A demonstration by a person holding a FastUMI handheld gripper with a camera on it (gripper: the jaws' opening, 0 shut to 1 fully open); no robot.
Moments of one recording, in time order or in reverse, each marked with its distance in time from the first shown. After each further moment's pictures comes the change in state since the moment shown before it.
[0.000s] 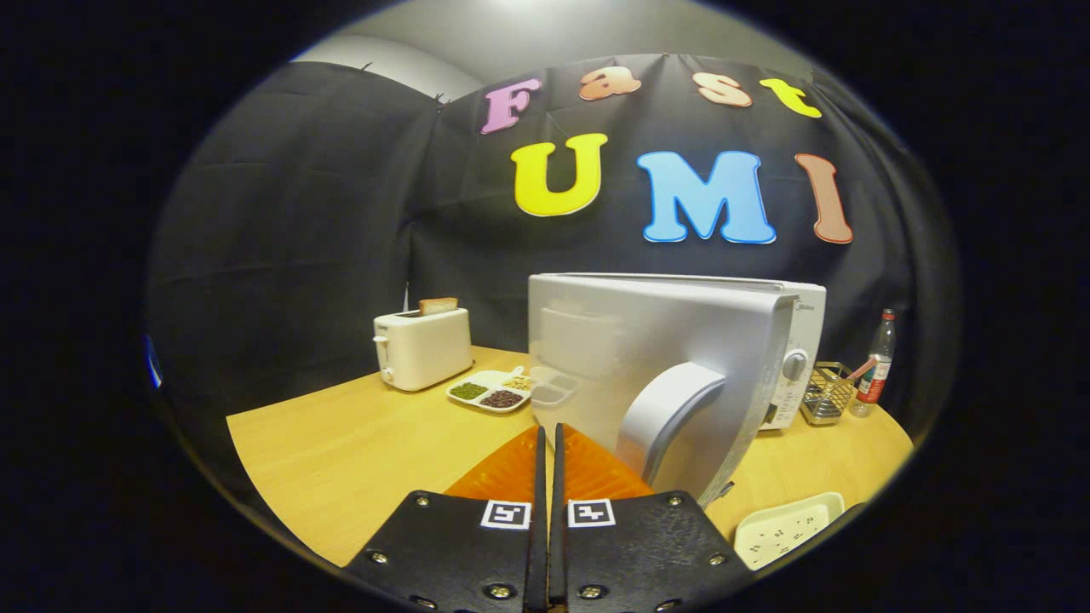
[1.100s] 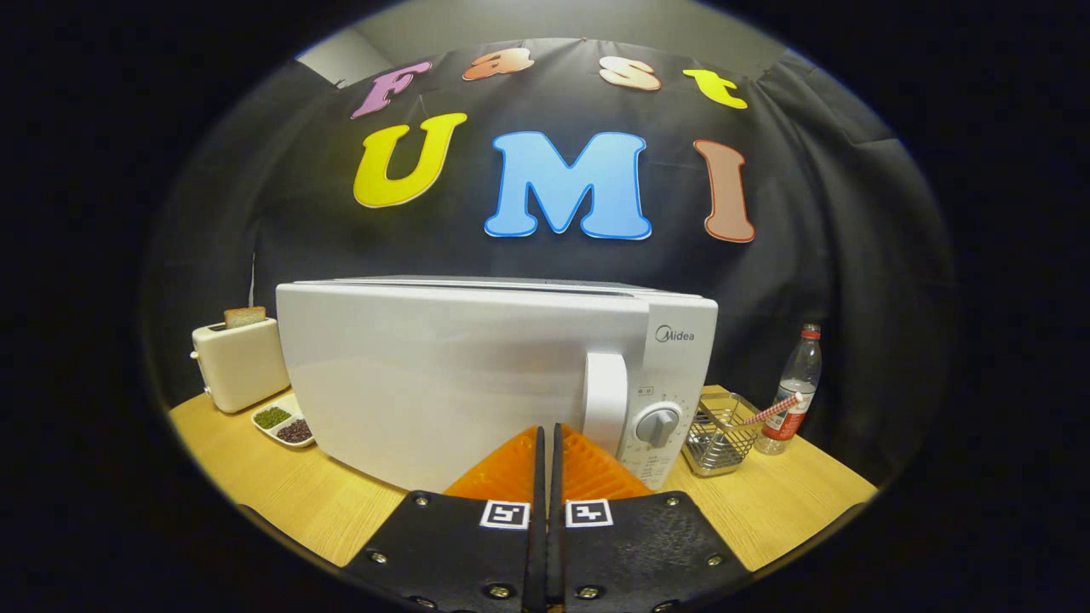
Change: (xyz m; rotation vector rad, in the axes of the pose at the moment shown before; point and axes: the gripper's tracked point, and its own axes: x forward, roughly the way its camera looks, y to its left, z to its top) arm 0.107 -0.189 0.025 -0.017 0.012 -0.388
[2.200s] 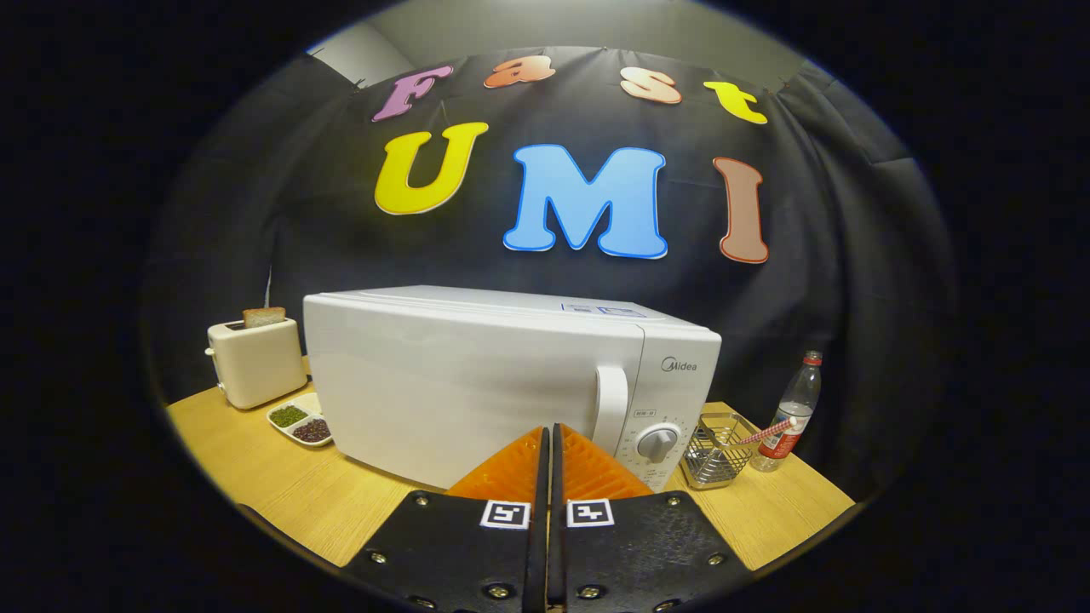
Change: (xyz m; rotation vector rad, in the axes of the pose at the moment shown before) arm -0.052 0.005 0.030 -0.015 -0.024 0.075
